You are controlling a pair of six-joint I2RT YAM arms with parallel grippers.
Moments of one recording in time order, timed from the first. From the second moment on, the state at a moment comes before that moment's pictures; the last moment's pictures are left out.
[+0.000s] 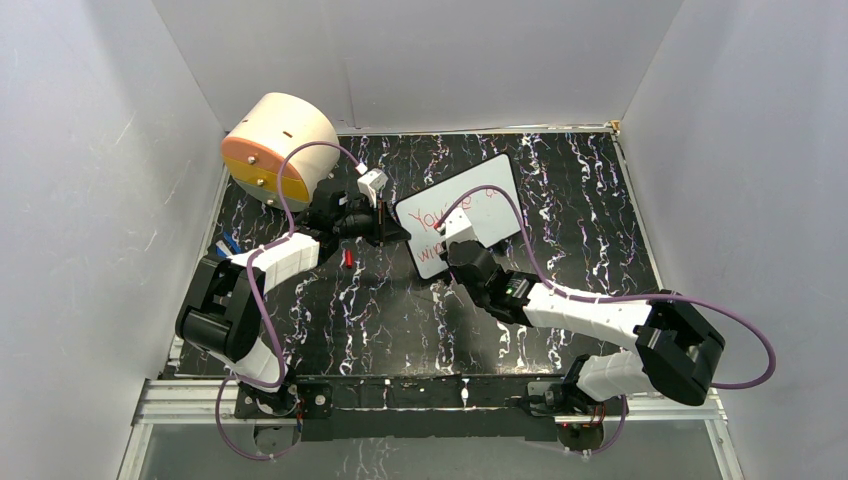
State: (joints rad) left arm -0.37 1.59 0.86 0.23 0.76 -0.28; right arm 1.00 1.32 0.72 0.06 0.59 0.06
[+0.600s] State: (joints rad) left arm -0.37 1.59 0.86 0.22 0.75 -0.28; right arm 1.00 1.32 0.72 -0.02 0.55 0.10
